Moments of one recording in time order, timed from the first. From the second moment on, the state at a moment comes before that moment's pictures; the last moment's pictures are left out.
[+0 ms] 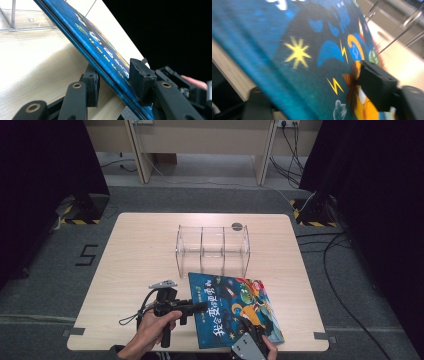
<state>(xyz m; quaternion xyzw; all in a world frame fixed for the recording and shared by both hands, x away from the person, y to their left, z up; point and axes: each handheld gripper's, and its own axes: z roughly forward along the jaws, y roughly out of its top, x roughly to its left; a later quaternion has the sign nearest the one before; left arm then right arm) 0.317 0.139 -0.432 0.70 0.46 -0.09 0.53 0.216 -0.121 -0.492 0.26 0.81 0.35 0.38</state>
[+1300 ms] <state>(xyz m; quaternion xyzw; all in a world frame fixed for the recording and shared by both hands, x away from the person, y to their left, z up) 0.297 0.190 -0.429 0.68 0.43 -0.04 0.60 0.212 -0.163 -0.457 0.33 0.73 0.46 0.38</state>
